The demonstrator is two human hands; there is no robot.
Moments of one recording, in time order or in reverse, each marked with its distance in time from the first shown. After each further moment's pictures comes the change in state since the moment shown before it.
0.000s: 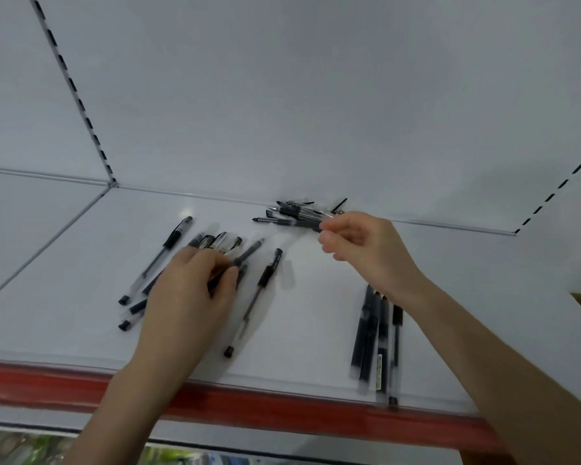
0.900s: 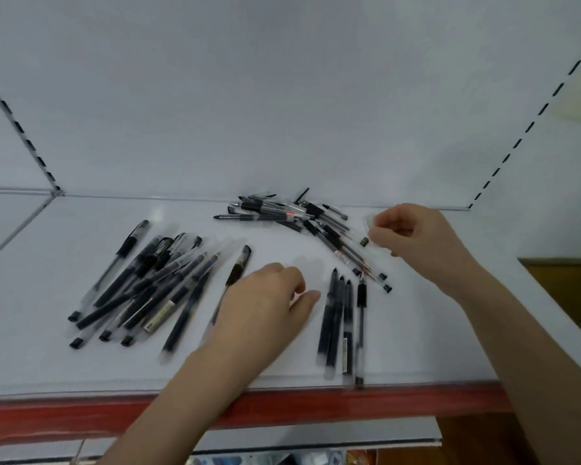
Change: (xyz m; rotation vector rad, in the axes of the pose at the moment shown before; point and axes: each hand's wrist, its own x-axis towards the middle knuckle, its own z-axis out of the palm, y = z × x) left_hand -0.004 0.063 0.053 0.099 -0.365 0.300; right_hand -0.027 0.022 -0.076 -0.203 0.221 0.120
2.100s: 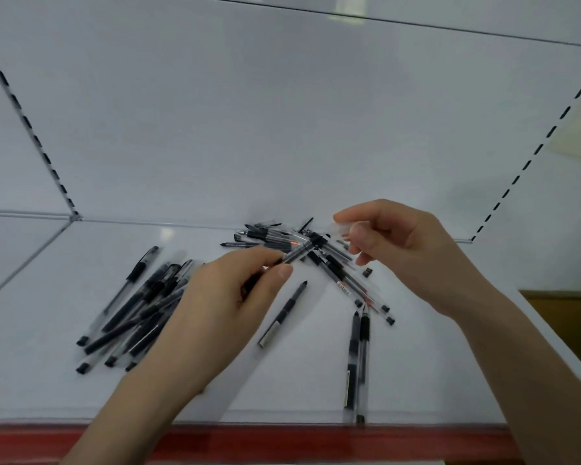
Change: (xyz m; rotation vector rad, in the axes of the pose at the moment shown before) left_hand -0.001 -0.002 -0.060 -0.463 0.173 -0.009; right_hand -0.010 -0.059 -0.003 0.313 -0.243 -0.304
